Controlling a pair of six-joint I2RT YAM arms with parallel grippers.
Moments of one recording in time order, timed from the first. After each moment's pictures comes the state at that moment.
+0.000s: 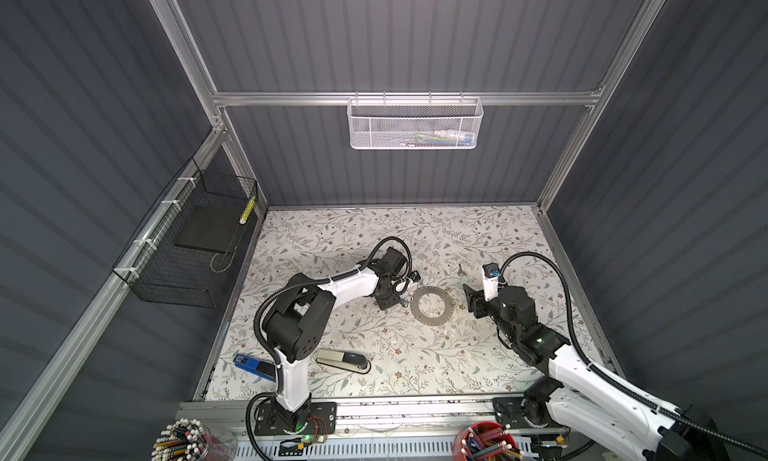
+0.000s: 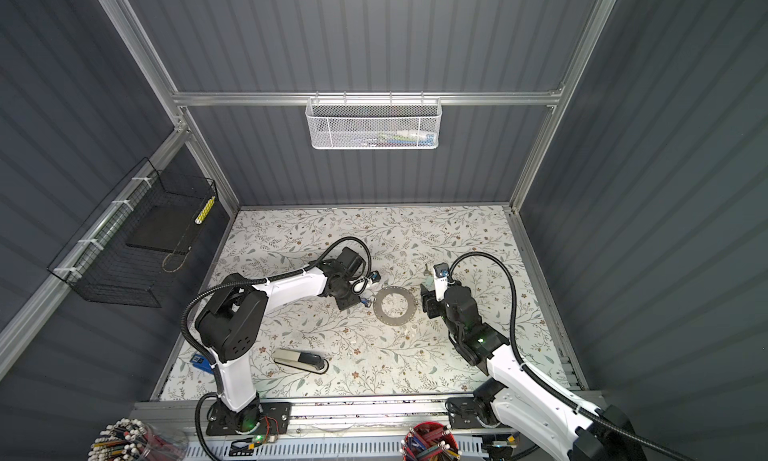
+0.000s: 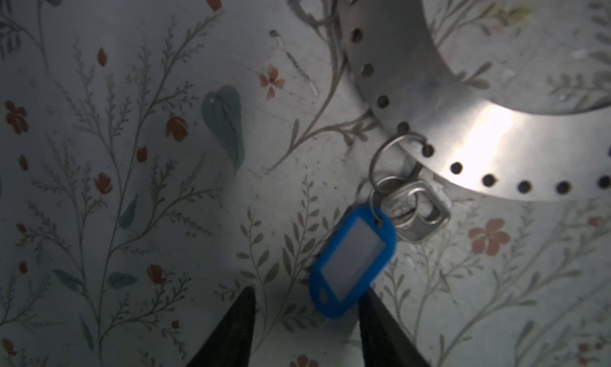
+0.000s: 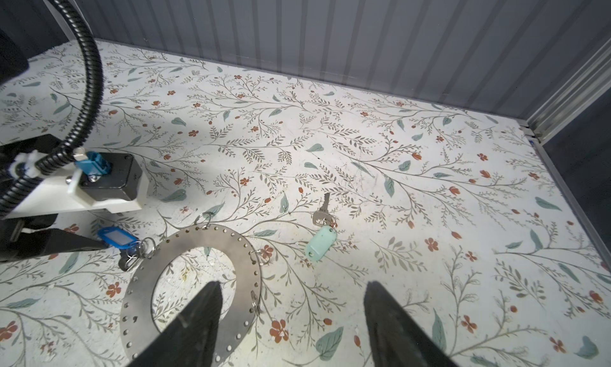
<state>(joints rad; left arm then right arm) -0.69 1.88 1.21 -0.56 -0.06 0.53 0.55 0.84 0.40 0.06 0.26 0.05</state>
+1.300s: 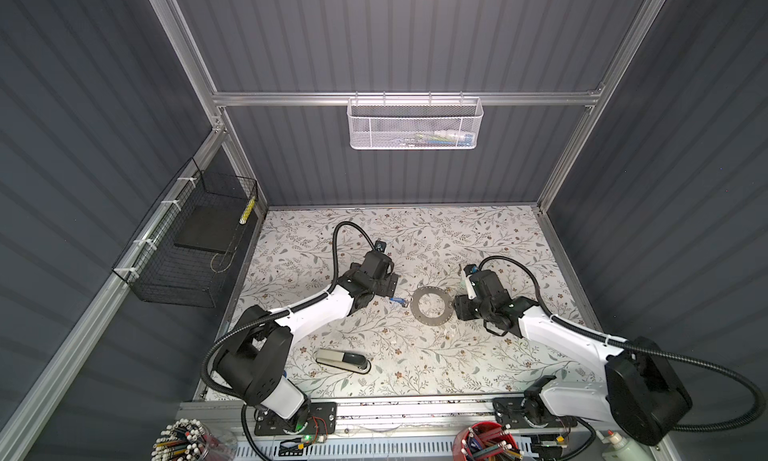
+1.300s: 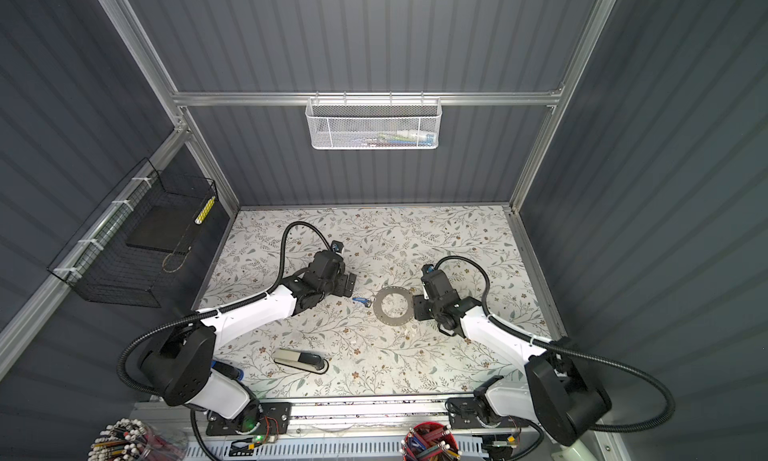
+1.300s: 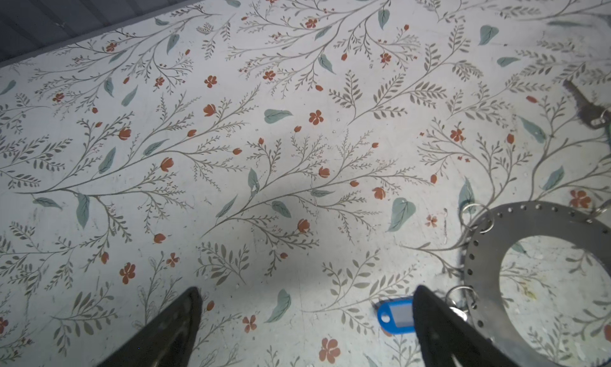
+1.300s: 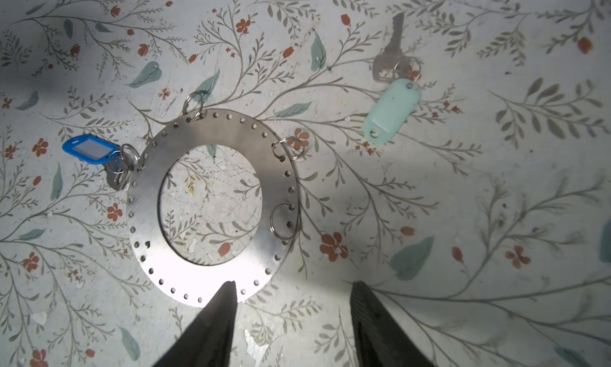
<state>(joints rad) -0.69 1.58 0.97 -0.21 -0.32 -0.18 0.51 1.31 0.65 -0.27 0.04 0.32</state>
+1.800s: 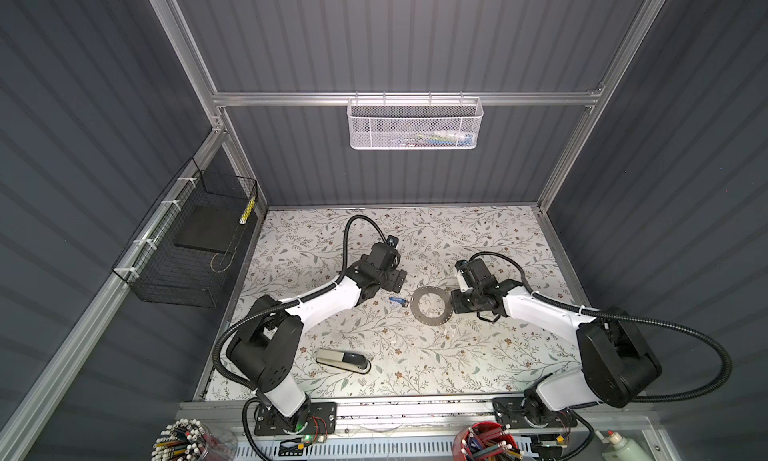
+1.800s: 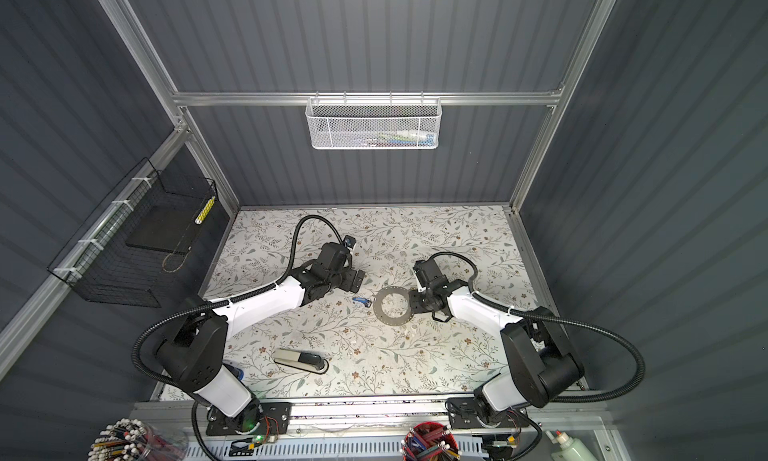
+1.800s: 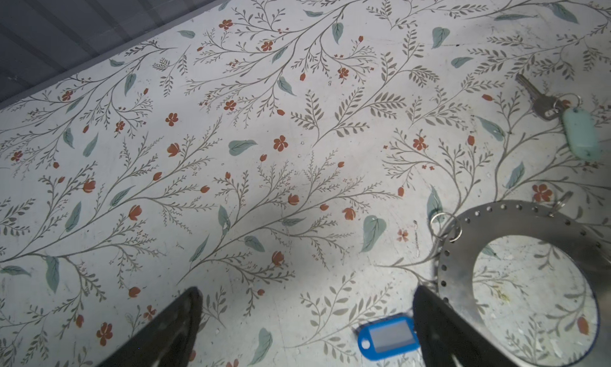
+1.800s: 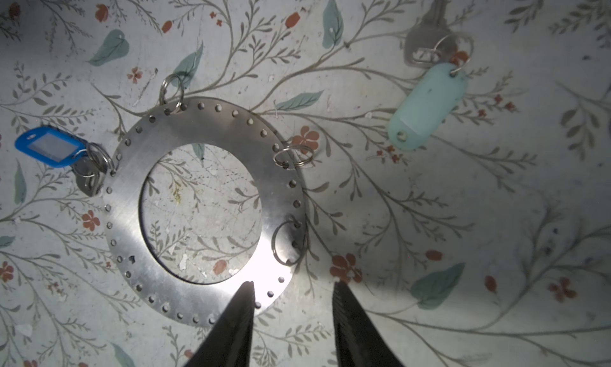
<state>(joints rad) -0.69 1.64 1.07 -0.22 -0.25 -0.07 0.50 1.49 0.82 -0.41 0.00 0.30</state>
